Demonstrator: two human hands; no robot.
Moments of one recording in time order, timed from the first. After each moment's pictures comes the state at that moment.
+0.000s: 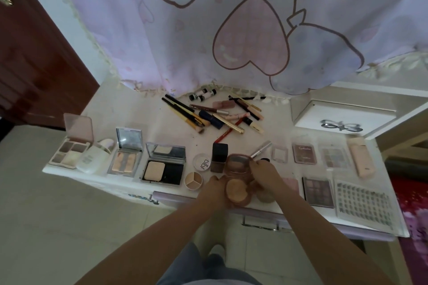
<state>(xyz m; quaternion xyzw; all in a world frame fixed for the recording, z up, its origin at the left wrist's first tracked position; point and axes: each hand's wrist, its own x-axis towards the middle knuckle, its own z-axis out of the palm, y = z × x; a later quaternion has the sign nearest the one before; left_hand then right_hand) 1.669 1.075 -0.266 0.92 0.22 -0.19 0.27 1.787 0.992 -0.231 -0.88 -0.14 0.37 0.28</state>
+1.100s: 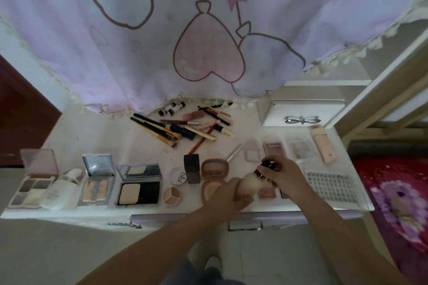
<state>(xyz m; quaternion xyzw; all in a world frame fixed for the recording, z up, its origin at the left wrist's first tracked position) 1.695 1.031 -0.221 0.85 0.14 -0.10 0.50 1.807 0.905 -0.179 -0.85 -0.11 0.25 0.45</state>
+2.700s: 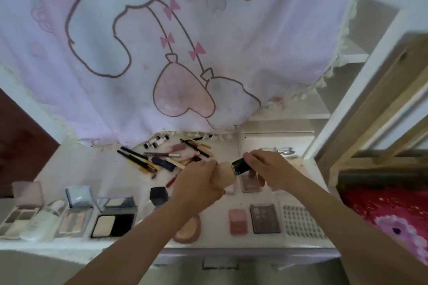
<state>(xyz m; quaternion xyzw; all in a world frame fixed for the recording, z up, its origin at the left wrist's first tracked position) 1.756 1.026 -0.111 0.97 0.16 0.05 0.15 1.880 0.879 -0.087 -0.83 -0.37 0.24 0.35</state>
